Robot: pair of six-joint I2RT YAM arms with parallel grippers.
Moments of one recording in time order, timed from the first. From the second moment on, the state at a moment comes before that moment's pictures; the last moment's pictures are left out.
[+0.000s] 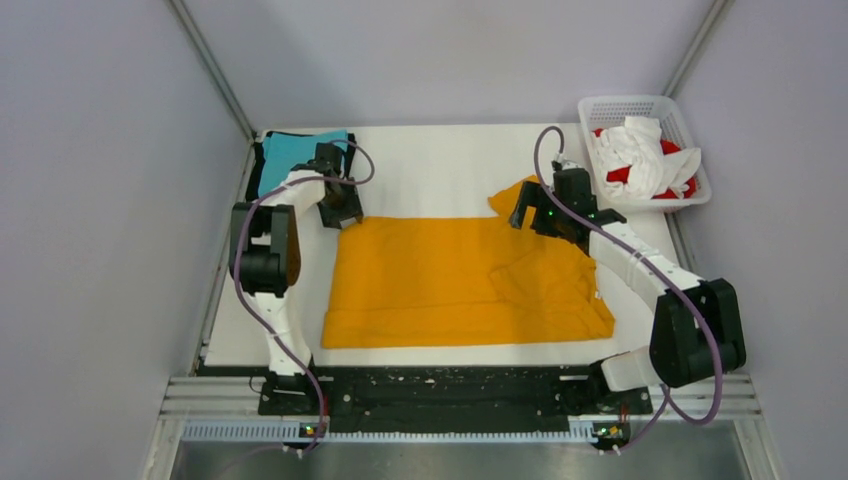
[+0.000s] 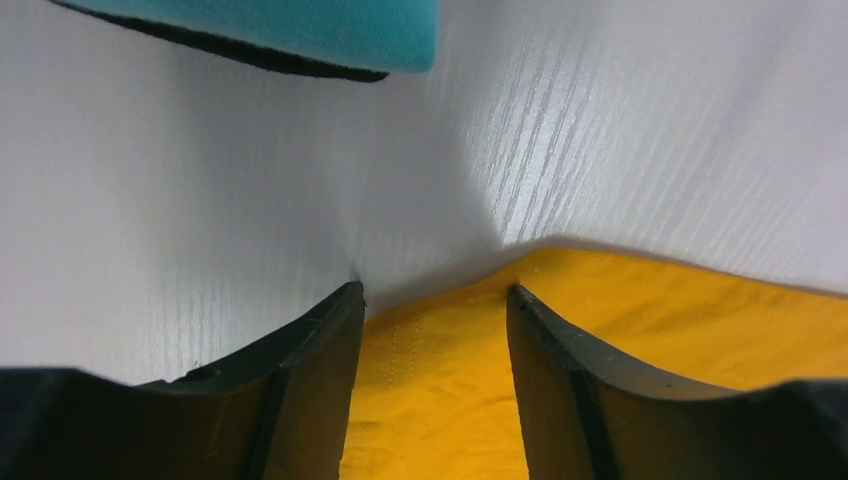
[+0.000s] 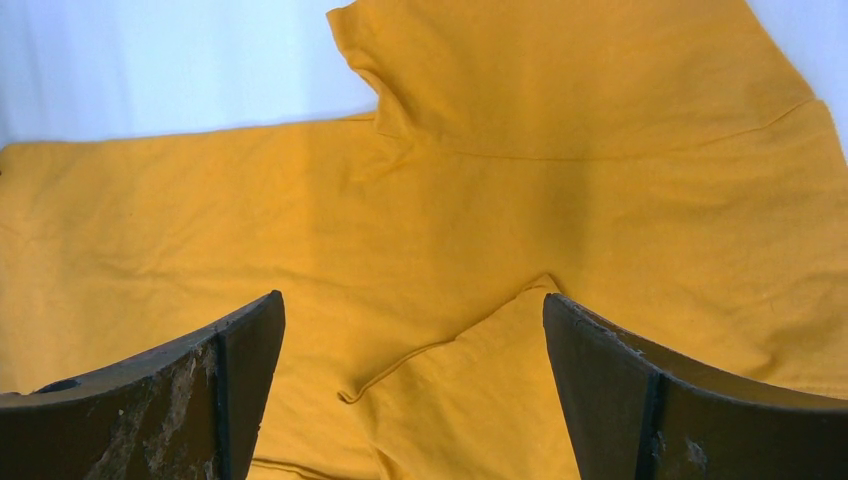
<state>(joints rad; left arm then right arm) -0.09 2.02 1.48 -0.62 0.00 -0.39 0.28 1.40 0.94 -0.28 -0.02 0.45</state>
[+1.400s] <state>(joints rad) -0.11 1.97 1.38 -0.52 -0.13 -0.29 0.25 2.31 1.87 -0.38 0.22 0.34</state>
